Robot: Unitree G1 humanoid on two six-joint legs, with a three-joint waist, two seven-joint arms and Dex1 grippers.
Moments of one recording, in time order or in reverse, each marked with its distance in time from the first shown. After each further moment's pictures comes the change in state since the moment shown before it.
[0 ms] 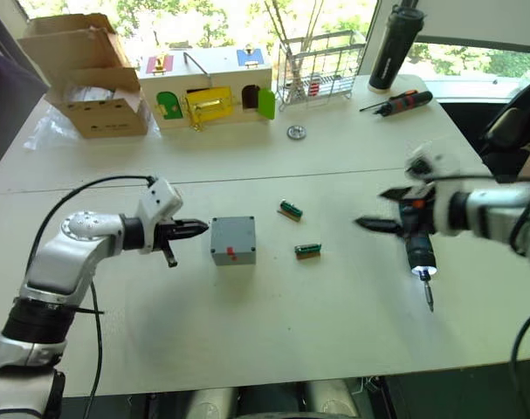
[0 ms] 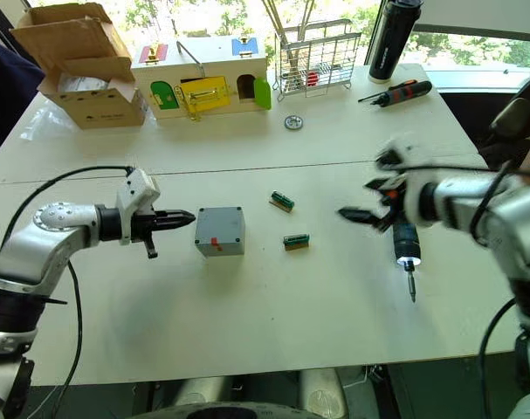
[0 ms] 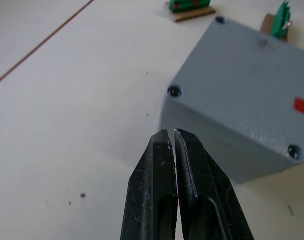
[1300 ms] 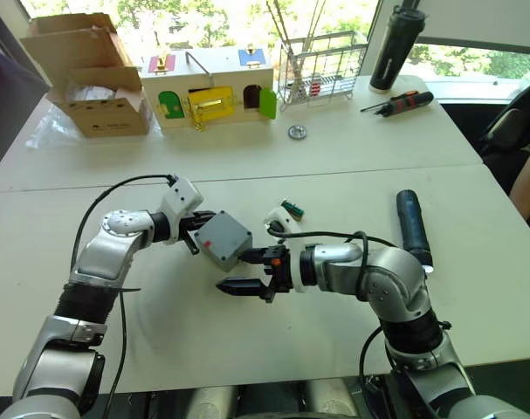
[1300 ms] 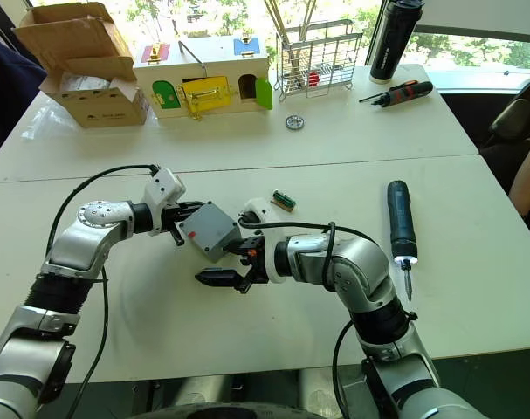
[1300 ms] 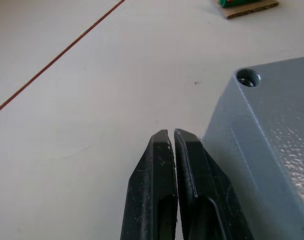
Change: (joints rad) left arm -0.147 -0.177 -0.084 0.295 0.186 -0.225 0.091; right arm -0.005 0.683 0.221 0.011 -0.021 0.144 -0.174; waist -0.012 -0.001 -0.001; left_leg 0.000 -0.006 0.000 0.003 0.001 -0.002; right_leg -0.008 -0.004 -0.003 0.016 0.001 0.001
